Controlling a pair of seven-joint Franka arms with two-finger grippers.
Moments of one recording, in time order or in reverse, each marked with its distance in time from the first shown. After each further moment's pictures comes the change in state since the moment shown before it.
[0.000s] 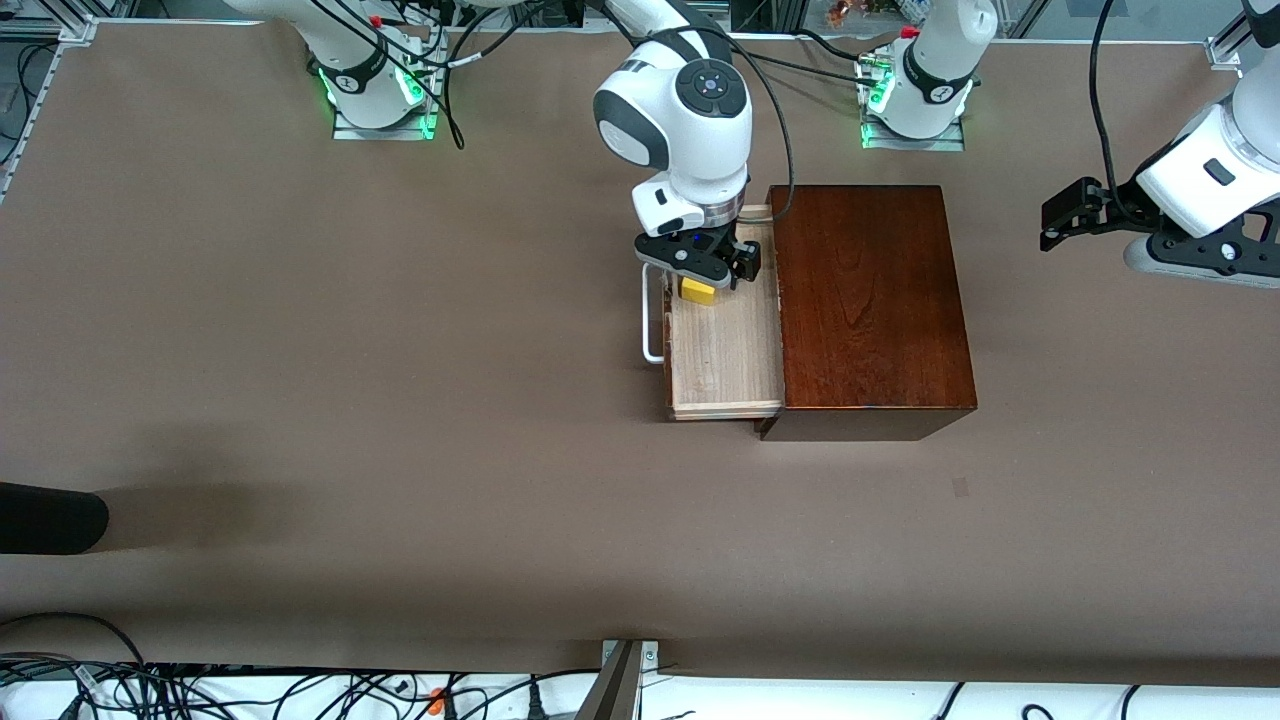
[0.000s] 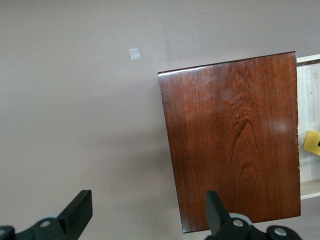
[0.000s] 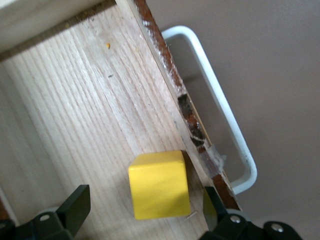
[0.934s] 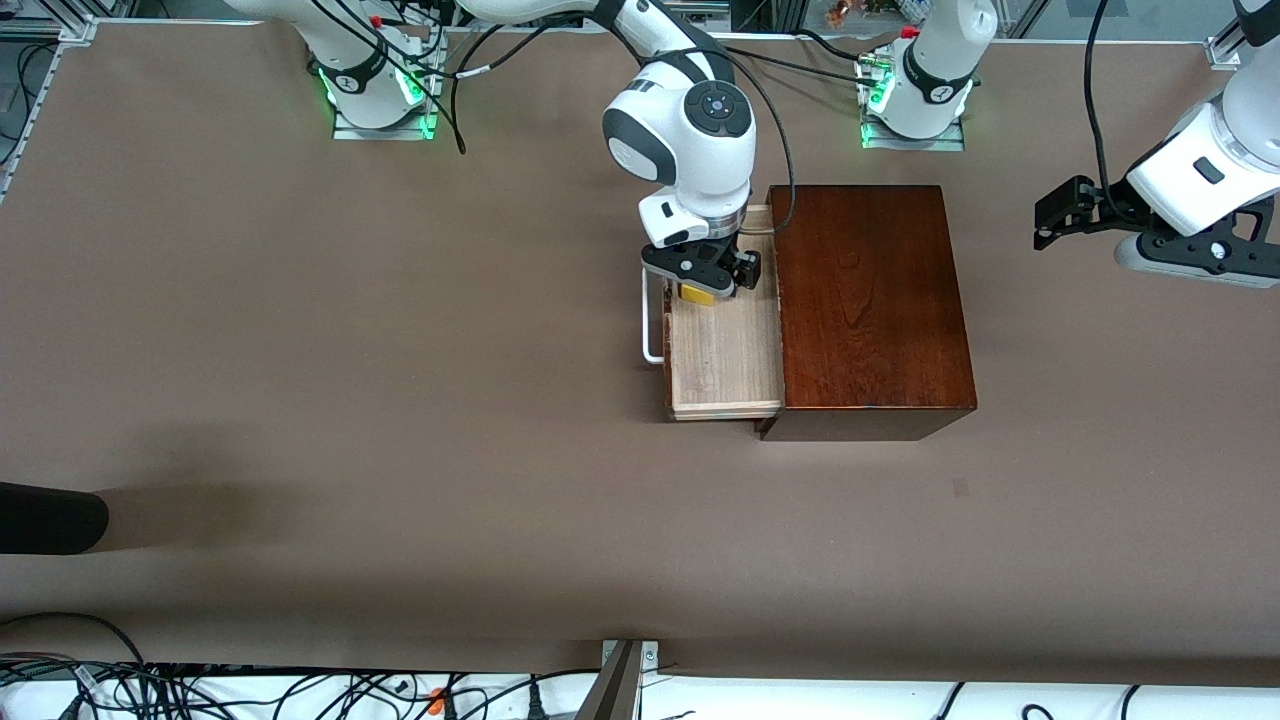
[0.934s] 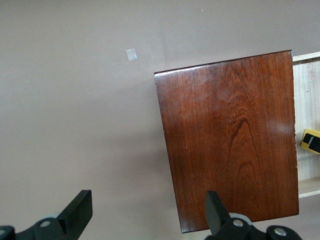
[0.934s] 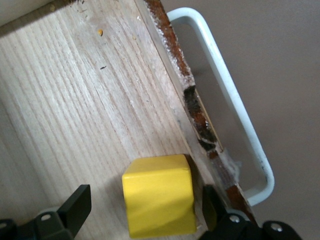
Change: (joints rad) left arm -0.008 0.000 -0.003 0.000 0.000 0.000 0.000; right arm 0.006 0.043 -0.004 0.005 -0.001 0.034 0.000
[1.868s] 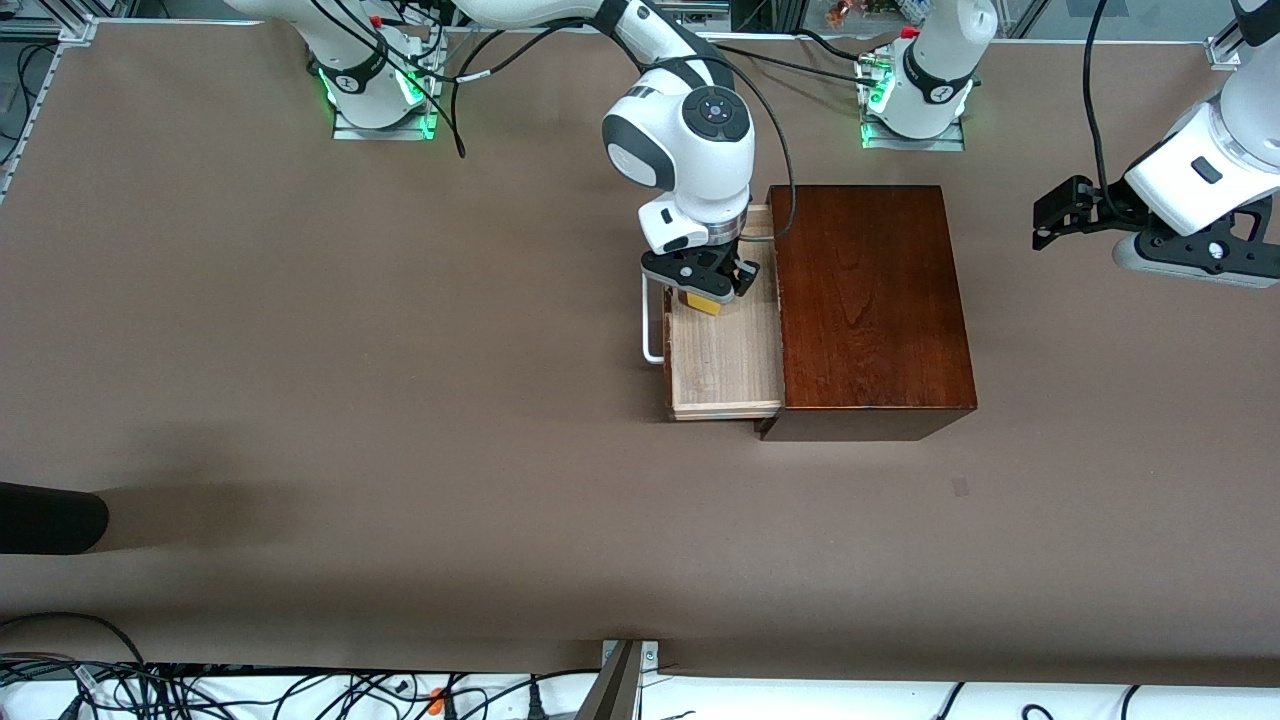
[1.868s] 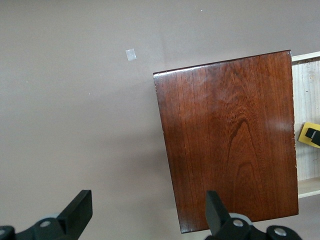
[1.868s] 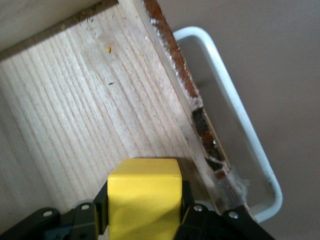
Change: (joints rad) left arm -0.002 0.000 0.000 0.000 0.000 0.001 0.000; right arm -0.002 0.014 -0.019 0.036 -0.001 -0.007 -0.003
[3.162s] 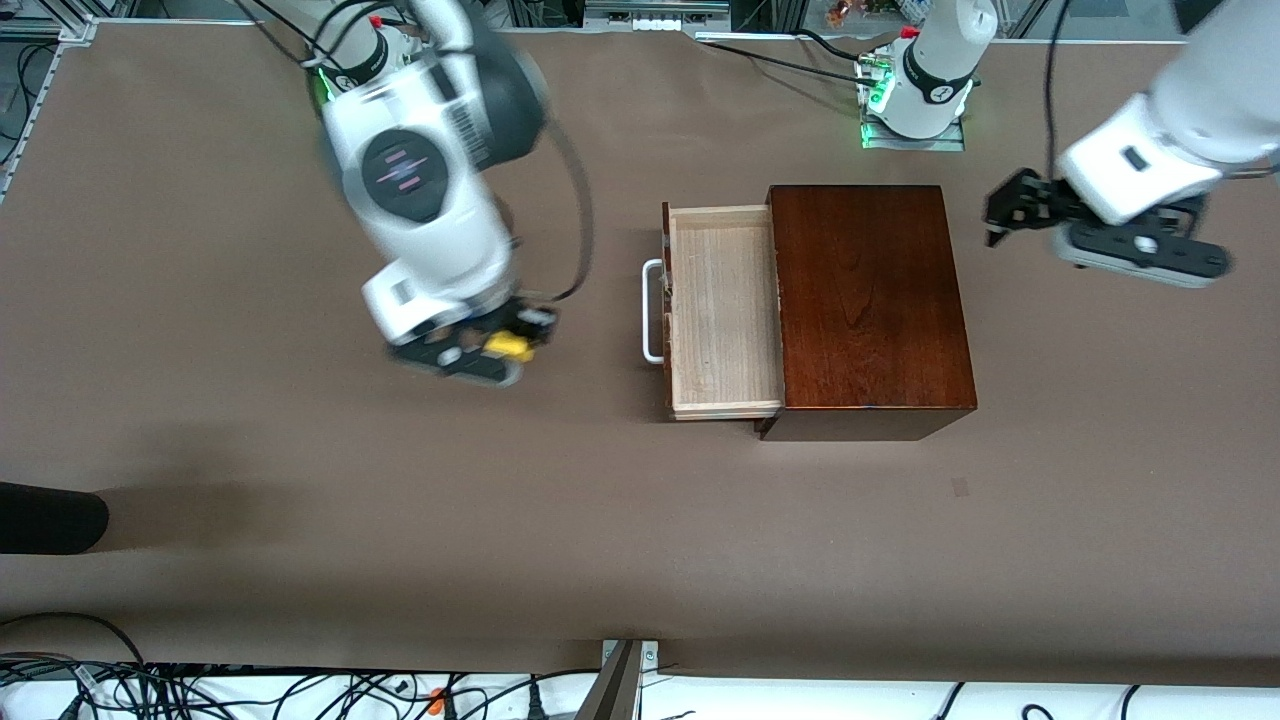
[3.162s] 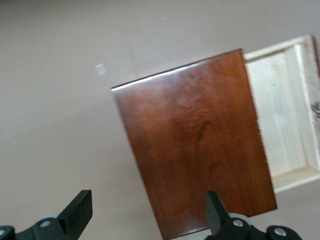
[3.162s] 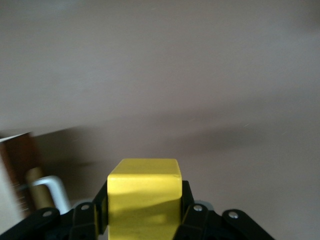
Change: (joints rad) left arm -0.036 0.022 -0.113 0.030 -0.001 0.013 -0.001; right arm -0.404 -0.251 -0.084 -0.009 0.102 -0.405 -0.757
